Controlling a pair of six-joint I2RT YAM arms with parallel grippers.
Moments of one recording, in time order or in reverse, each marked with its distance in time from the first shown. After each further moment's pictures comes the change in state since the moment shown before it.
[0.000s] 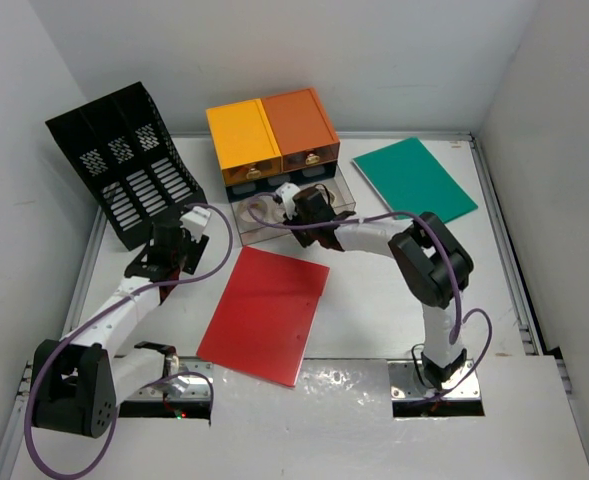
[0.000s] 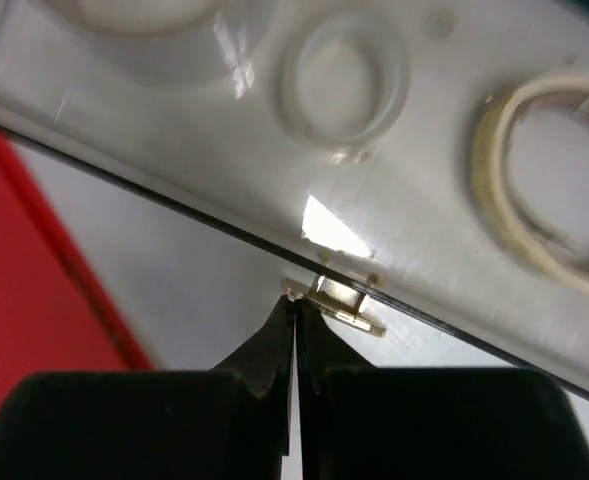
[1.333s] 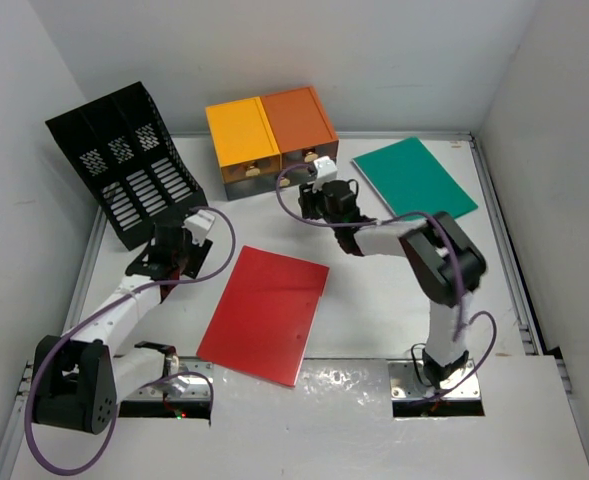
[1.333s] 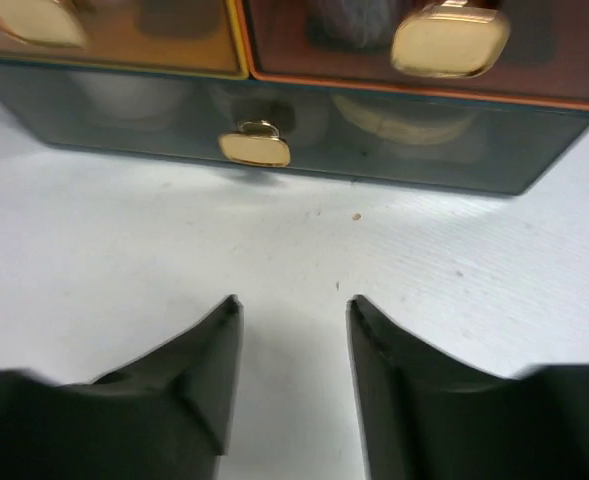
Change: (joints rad) left arm 0.000 0.017 -0.002 -0.027 0.056 0.018; right arm -0.109 0.034 -0.134 0.665 0.111 0.190
